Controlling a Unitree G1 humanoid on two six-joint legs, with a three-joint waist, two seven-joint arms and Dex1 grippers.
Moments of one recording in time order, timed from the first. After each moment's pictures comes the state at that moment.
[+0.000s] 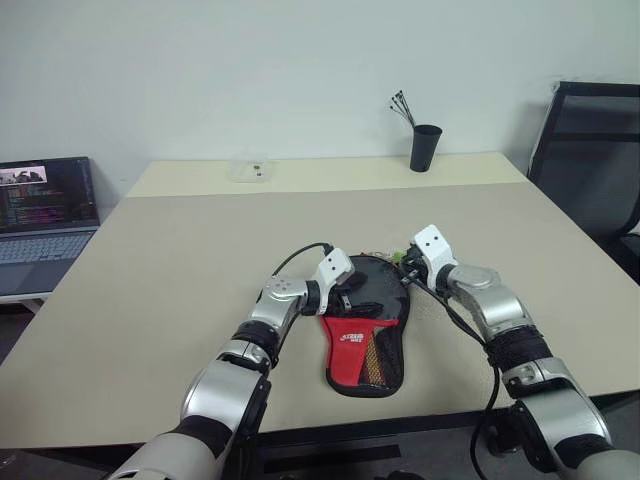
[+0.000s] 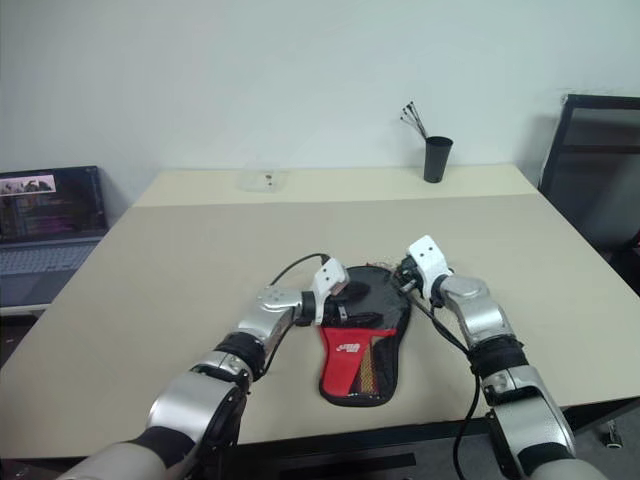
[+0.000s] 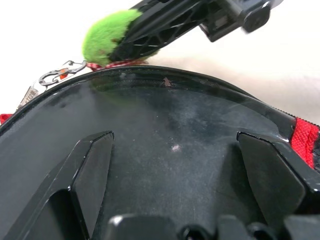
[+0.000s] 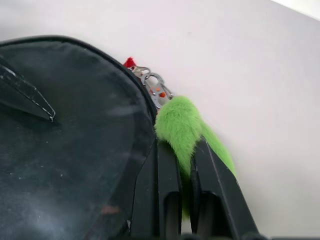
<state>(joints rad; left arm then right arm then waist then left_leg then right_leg) -0.98 0.17 -0.11 1.15 0.00 -0.24 -1.05 -0.80 -0.33 0.09 0.52 0.06 0.43 0.58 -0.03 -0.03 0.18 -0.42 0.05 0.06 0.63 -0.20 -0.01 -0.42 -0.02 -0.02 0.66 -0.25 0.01</state>
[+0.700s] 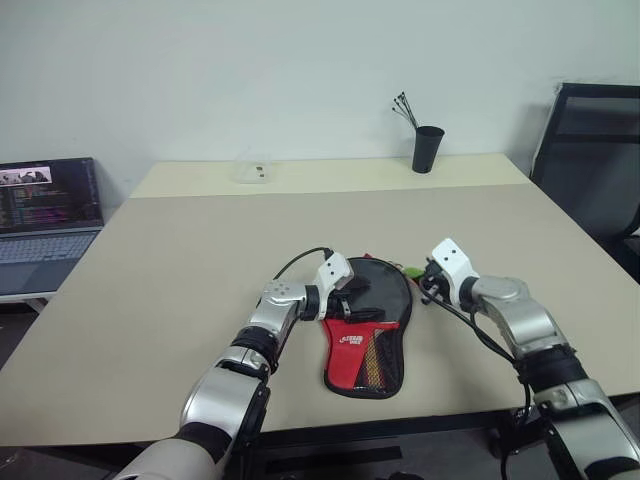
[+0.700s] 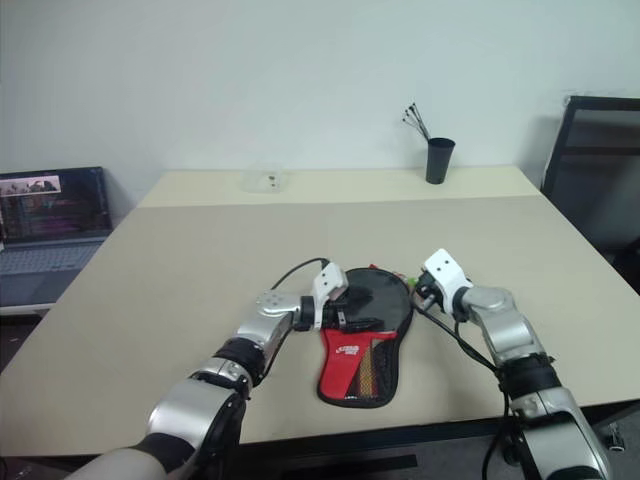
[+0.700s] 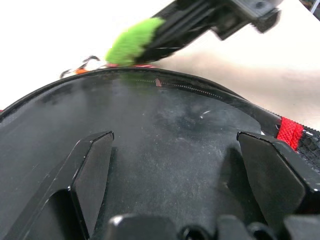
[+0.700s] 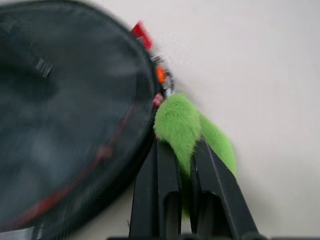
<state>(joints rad) -0.95 0.16 -0.10 1.11 0.00 -0.23 -1.10 -0.65 -0.49 0.14 0.30 0.02 0.46 0.68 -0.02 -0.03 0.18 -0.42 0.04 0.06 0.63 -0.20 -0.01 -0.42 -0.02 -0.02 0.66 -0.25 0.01</state>
